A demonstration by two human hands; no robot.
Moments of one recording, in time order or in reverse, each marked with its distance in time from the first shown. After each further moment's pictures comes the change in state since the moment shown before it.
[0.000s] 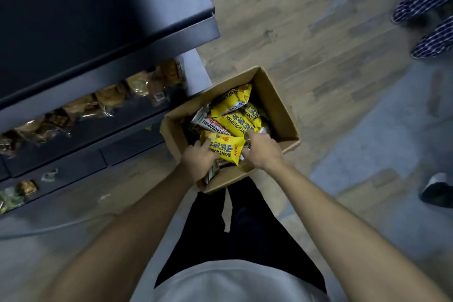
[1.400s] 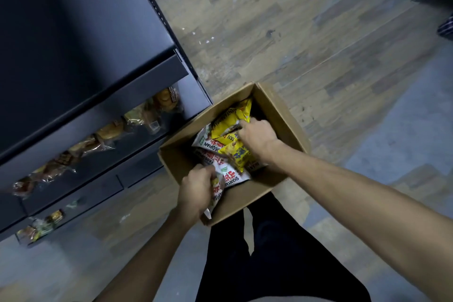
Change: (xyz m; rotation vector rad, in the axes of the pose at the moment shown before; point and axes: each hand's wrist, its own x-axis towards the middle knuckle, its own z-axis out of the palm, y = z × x) left_hand 0.003 0.011 -0.027 -0.521 0.157 -0.380; right_hand 0.085 -0.005 -0.044 -0.633 0.036 -0.410
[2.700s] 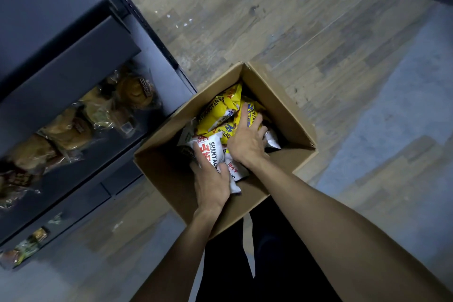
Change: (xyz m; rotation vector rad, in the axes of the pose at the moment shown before) left_hand 0.054 0.022 0.090 -0.441 0.196 -0.310; right_hand 0.036 -0.040 0.070 0.997 0.023 0.803
